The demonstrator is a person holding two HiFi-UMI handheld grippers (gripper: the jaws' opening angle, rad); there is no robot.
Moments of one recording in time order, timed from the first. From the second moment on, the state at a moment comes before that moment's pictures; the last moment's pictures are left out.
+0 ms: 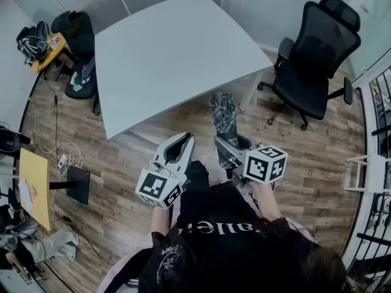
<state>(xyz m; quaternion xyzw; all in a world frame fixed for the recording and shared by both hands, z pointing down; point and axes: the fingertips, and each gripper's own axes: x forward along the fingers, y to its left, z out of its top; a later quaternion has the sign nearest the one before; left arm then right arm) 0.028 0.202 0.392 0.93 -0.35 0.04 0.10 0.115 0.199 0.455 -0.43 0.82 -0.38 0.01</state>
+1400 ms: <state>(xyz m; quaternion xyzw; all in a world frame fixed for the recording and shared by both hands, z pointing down) -0.005 0.098 0.403 0.93 -0.35 0.05 0.12 0.079 0.100 0.471 -0.42 0.81 -0.41 -0.02</state>
